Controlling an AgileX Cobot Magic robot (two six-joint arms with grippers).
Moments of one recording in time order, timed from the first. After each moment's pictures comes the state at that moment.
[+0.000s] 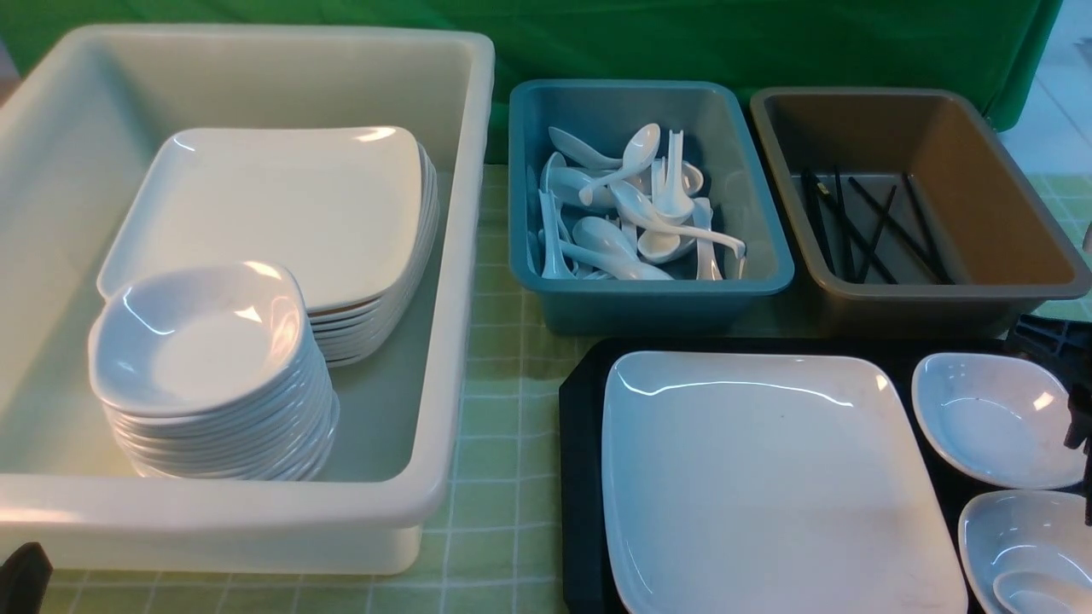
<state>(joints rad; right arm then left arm) 0.03 1.58 -1.07 -0.15 0.92 0.72 0.07 0.00 0.01 -0.09 0.23 0.05</state>
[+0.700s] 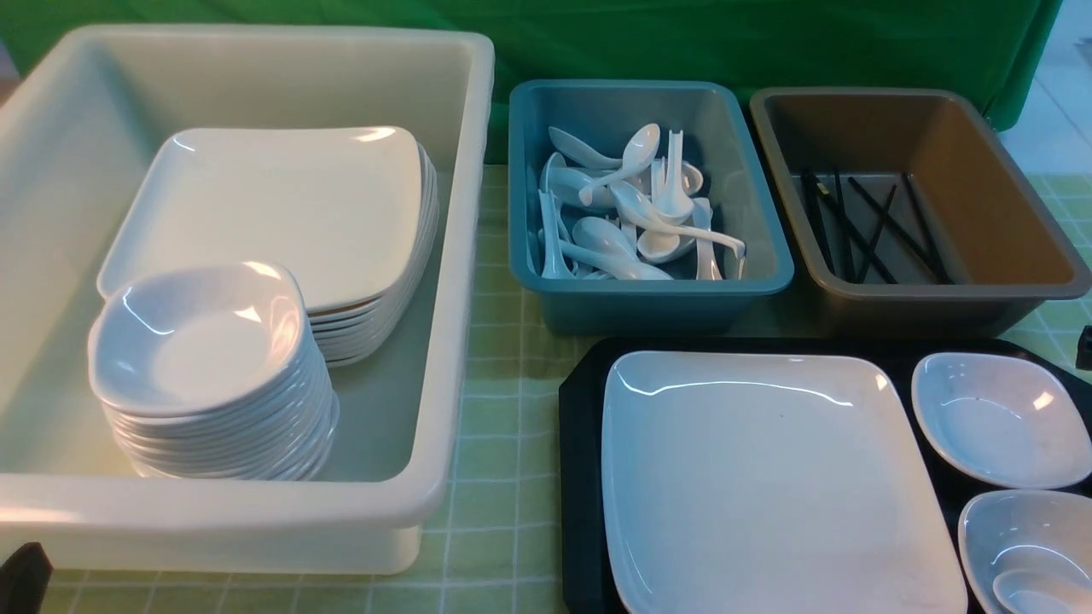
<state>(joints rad) 0.03 1.49 -1.07 -0.32 1.05 0.66 0.07 0.00 0.01 -0.09 0.23 0.05</state>
